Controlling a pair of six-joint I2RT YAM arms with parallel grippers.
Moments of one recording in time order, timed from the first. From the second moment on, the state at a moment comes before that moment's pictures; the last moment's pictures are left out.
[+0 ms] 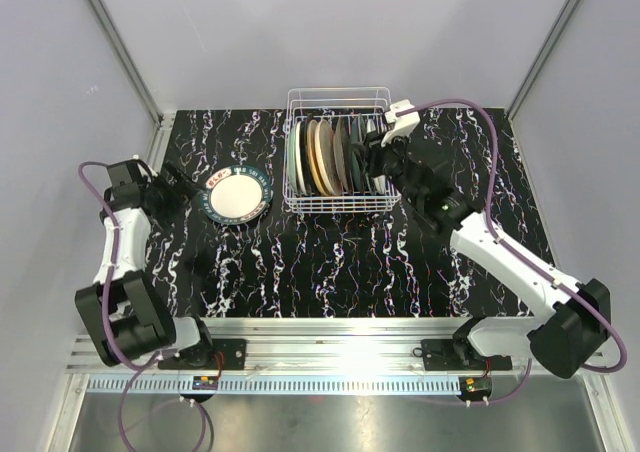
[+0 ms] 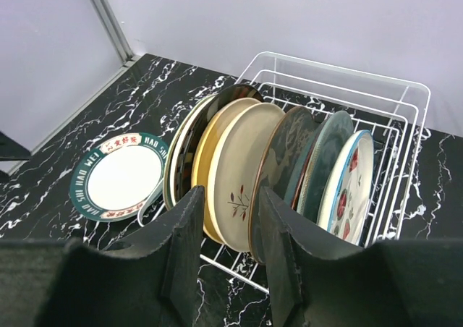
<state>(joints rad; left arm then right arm) 0.37 1.30 0.96 -0.48 0.40 -0.50 0.63 1.27 1.11 0.12 0.13 0.12</state>
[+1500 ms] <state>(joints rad) 0.30 1.74 0.90 -0.08 0.47 -0.62 0.63 1.13 0.83 0.30 0.11 0.10</state>
